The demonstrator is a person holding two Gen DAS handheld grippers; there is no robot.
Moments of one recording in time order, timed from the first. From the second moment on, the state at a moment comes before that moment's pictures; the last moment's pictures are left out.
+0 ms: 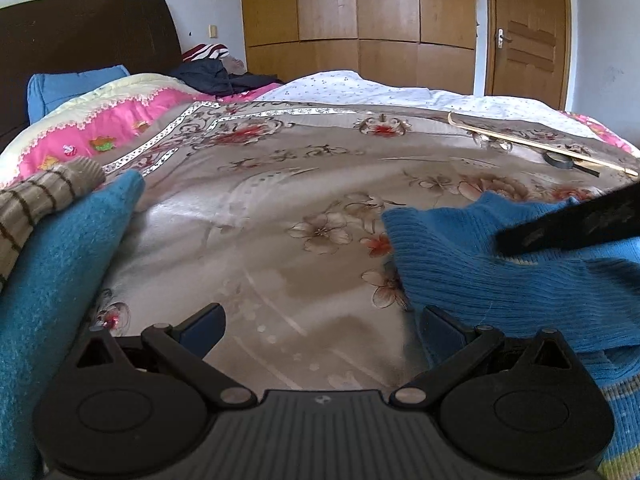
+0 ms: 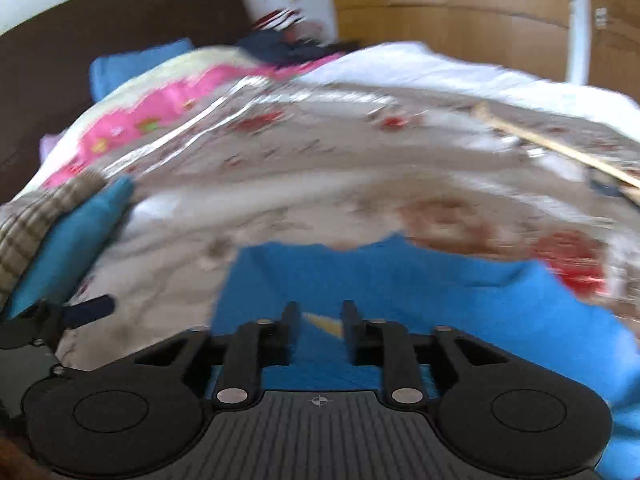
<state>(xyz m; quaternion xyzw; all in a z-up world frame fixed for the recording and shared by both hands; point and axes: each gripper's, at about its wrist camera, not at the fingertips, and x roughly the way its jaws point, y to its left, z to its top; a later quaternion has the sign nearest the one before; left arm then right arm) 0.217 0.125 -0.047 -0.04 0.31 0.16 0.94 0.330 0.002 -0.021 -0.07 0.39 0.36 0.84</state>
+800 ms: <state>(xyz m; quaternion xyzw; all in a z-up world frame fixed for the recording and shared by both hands) 0.117 0.097 -0.024 -0.02 0.39 0.06 0.92 0.156 -0.207 0.012 0.00 0.42 0.21 0.88</state>
